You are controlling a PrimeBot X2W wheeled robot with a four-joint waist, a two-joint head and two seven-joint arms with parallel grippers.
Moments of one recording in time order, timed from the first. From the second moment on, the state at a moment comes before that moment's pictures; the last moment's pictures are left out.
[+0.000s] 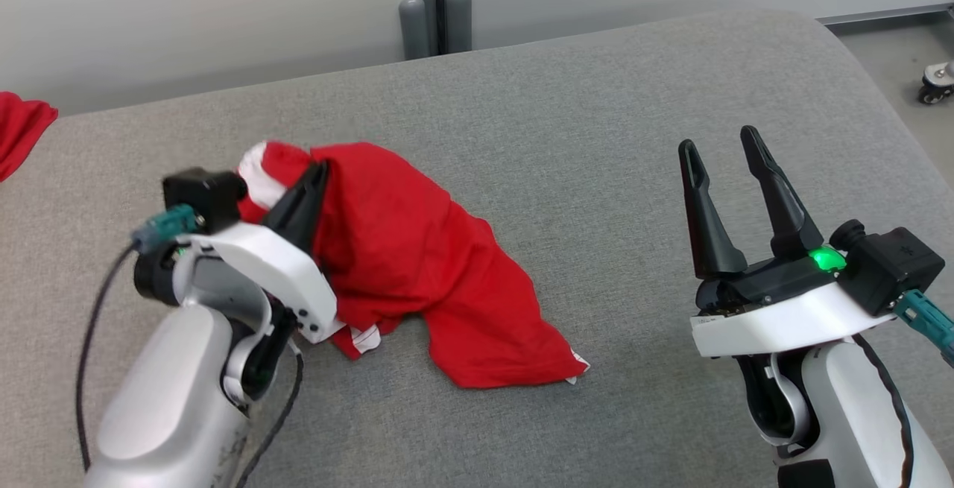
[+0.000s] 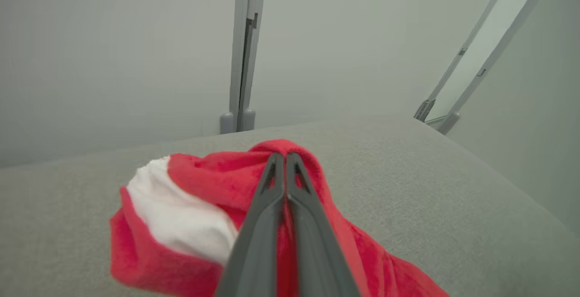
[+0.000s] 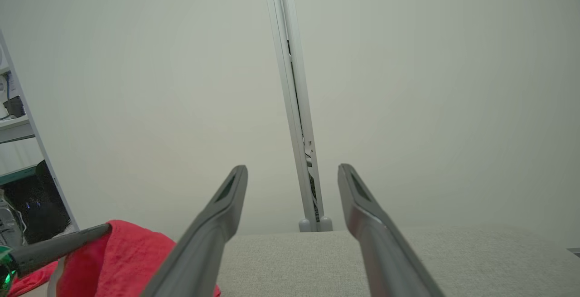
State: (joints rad) left arm -0.50 0.23 -0.35 0.32 -0.60 -0.04 0.08; right arm -0.34 -0.10 0.25 0.09 0.38 0.13 -0.26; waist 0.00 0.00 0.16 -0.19
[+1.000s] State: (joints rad) left arm -0.22 0.27 -0.30 0.17 -0.48 0.11 -0.26; right arm -0.25 -0.11 0.24 0.10 0.38 0.13 -0.26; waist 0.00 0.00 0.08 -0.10
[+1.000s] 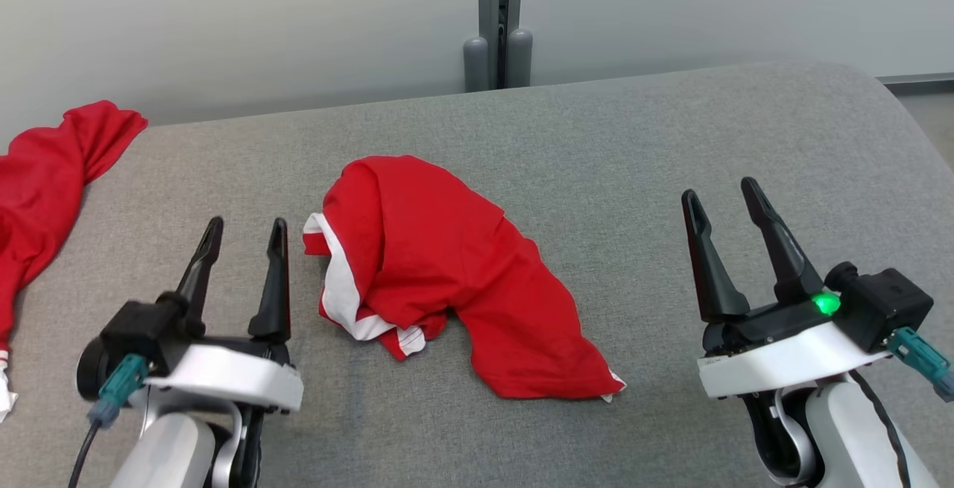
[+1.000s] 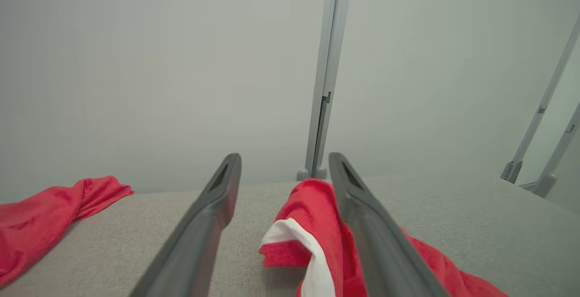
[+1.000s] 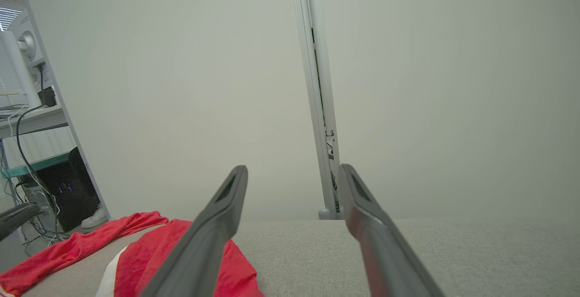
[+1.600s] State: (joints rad) left arm -0.01 0.16 -0.17 0.05 -0.40 0.10 -0.26; right arm -0.21 -0.11 0.22 0.11 0.38 0.13 -0.26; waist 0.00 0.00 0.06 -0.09
